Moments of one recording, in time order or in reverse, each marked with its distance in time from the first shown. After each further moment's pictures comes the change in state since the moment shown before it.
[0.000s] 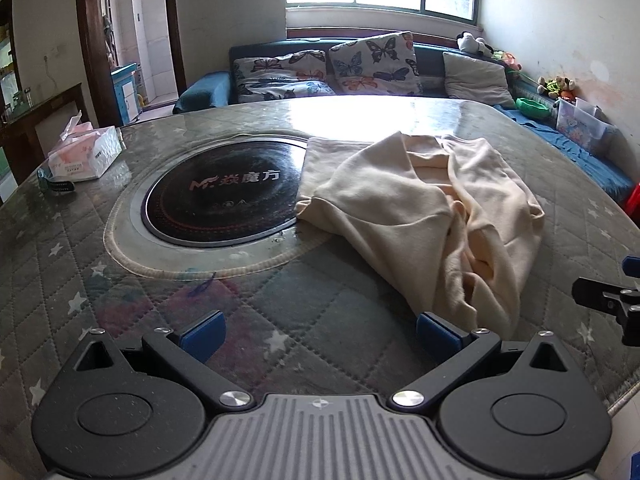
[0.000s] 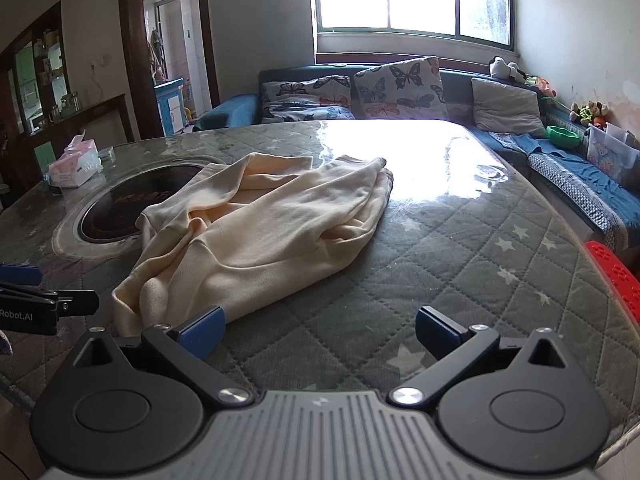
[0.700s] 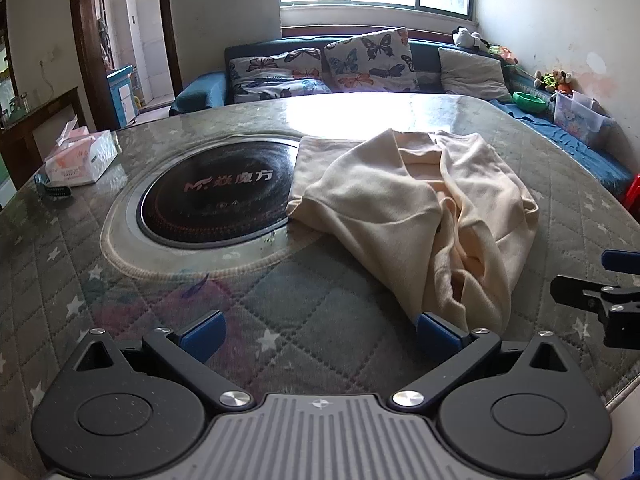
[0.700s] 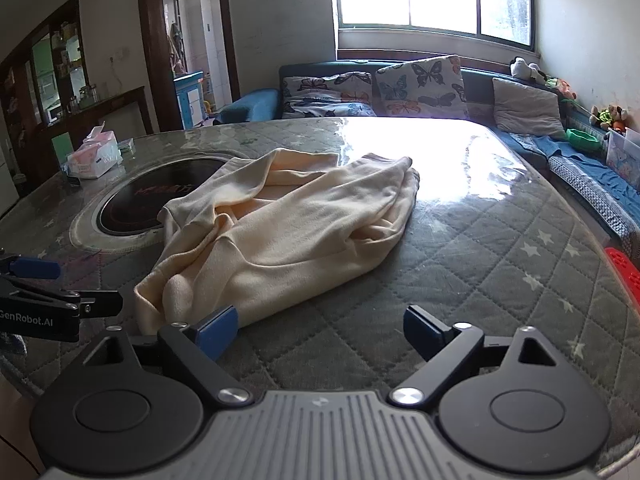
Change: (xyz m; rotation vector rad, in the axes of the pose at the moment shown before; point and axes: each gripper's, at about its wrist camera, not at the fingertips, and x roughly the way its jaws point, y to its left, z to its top) left arm 0.000 -0.007 0.005 0.025 0.003 -0.005; right arm 0.005 0.010 0.004 -0.040 0.017 0.056
